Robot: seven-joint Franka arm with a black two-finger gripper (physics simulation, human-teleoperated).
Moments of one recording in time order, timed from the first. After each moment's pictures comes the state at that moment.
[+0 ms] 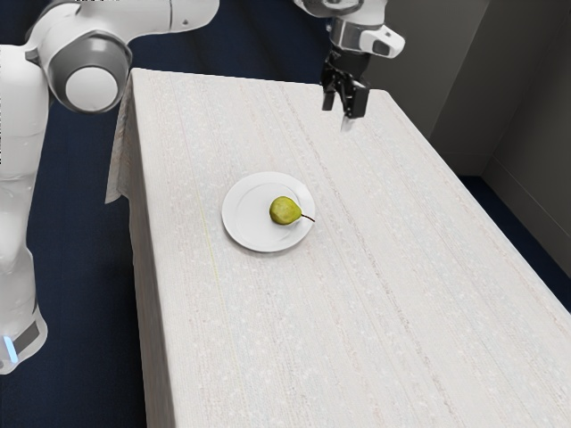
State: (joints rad) arm -0.04 0.20 0.20 -1.24 -0.10 1.48 0.06
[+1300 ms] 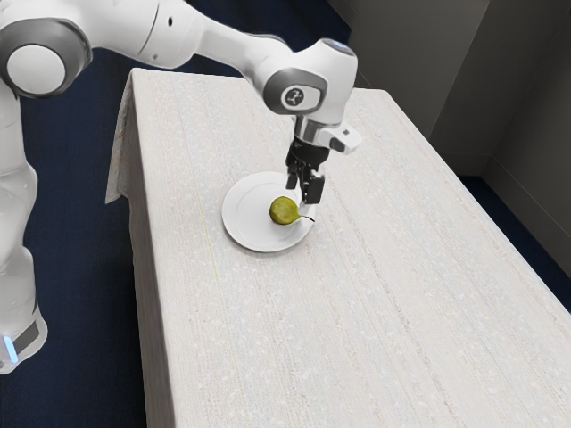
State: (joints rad) arm -0.18 0.00 0.24 -1.92 -0.06 1.91 0.08
